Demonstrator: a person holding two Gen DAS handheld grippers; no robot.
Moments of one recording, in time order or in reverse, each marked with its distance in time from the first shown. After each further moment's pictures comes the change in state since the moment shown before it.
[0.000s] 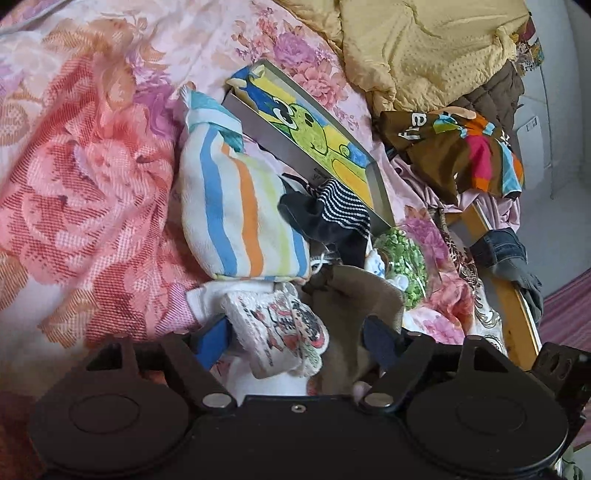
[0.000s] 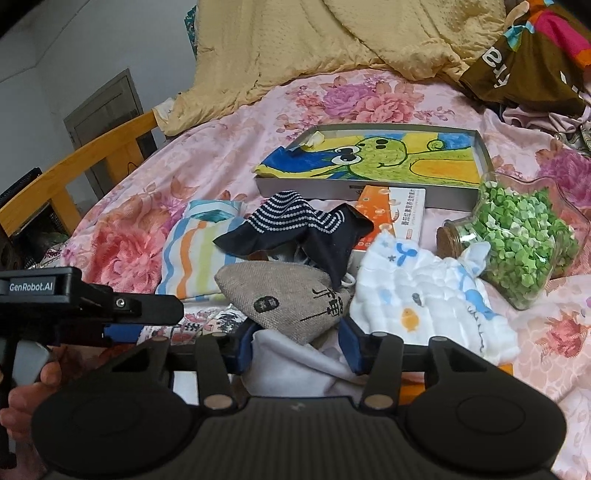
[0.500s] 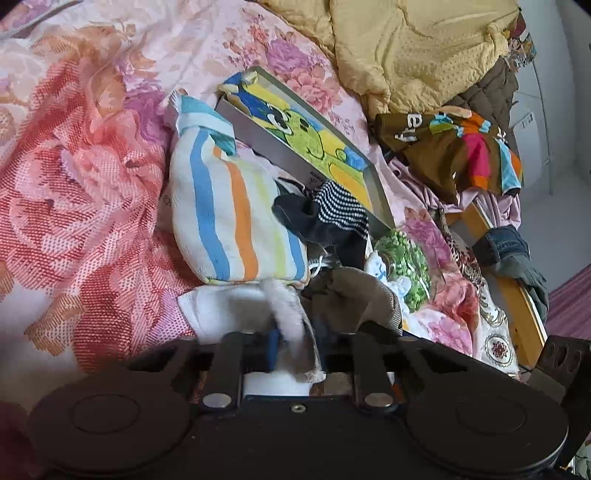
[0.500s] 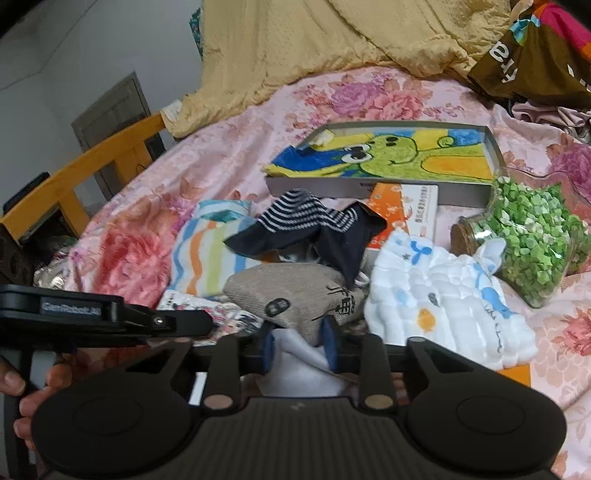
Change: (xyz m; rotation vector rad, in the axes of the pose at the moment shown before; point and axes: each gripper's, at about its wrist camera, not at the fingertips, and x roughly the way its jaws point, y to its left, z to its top) left arm 0.005 -0.005 -0.005 0.032 -0.045 0.015; right arm 0.003 0.003 -0.001 0.011 -0.008 0.049
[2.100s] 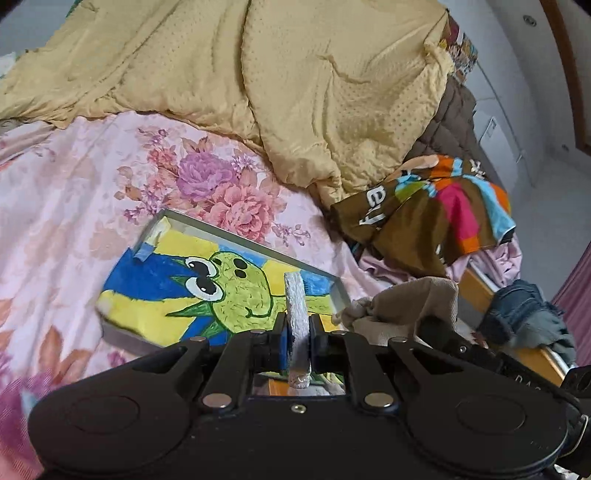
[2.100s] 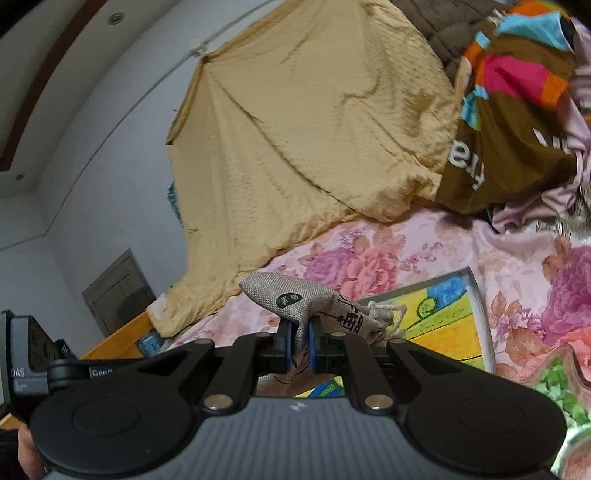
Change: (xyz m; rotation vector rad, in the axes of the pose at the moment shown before) left arm 0.096 -0.096 0.162 0.272 -0.221 0.001; right arm 0.019 -0.116 0.130 0.233 -0.496 0.096
